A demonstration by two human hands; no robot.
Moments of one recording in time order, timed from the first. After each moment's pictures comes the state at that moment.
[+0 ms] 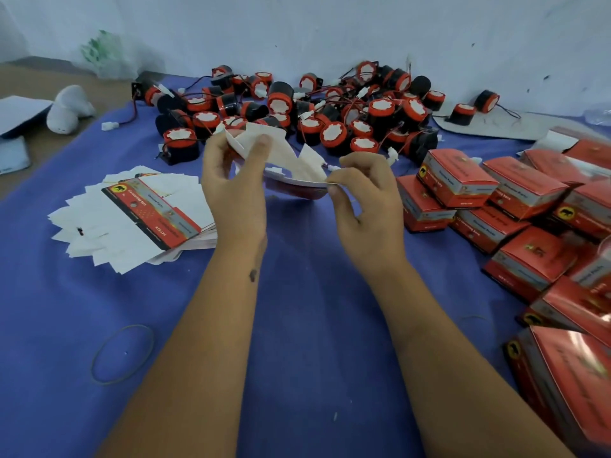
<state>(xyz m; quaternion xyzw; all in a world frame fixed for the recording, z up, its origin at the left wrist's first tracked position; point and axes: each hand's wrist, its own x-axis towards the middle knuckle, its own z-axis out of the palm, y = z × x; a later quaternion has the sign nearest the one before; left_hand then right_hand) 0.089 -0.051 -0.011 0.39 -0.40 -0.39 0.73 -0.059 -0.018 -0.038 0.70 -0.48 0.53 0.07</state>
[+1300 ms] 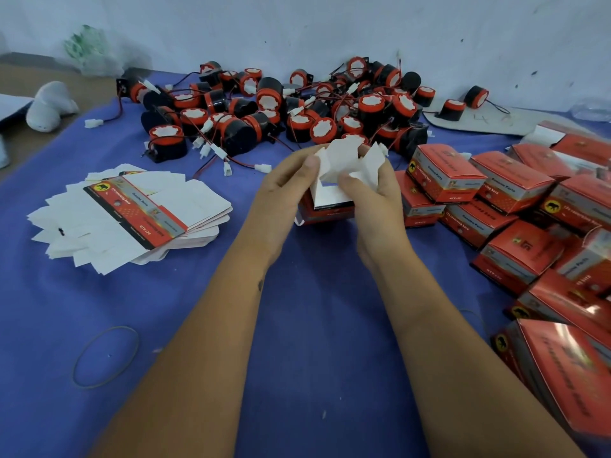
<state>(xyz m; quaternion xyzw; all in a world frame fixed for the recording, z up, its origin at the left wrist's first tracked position) 0.060 -0.043 -0.023 0.29 -0.59 -0.53 0.53 -0.066 -0.024 -0.028 0.41 -0.48 0.67 -0.39</state>
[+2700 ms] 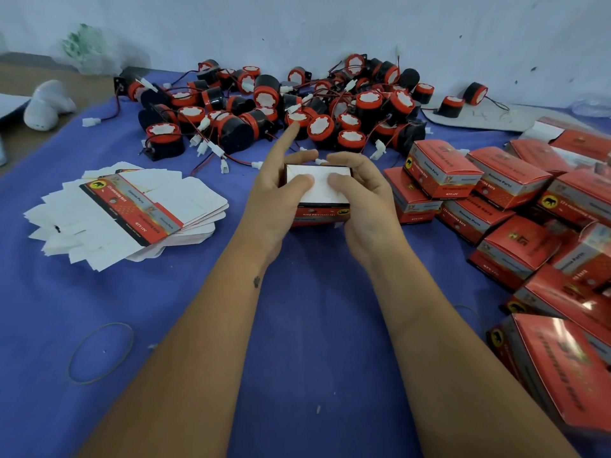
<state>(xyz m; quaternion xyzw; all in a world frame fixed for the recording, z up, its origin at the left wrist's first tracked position) 0.057 -0.045 -0.030 0.32 -0.55 -0.53 0.56 -0.065 -0.018 -0.025 0.43 -0.39 0.66 -0.47</state>
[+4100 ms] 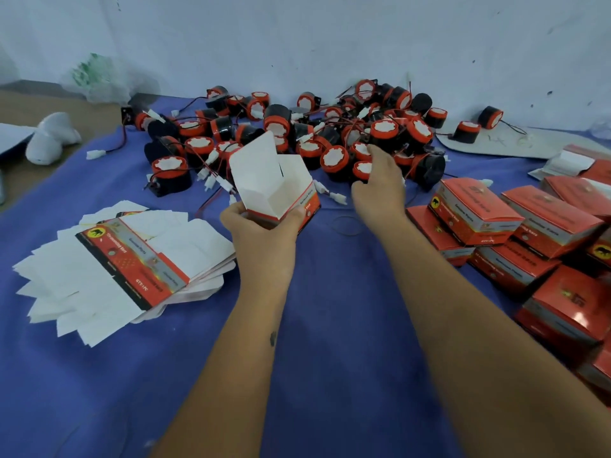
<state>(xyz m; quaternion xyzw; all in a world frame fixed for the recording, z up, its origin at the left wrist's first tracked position) 0.062 -0.081 -0.049 0.53 -0.41 -0.42 0.61 -0.103 -0.145 -0.026 0.57 -0.70 0.43 -0.10</state>
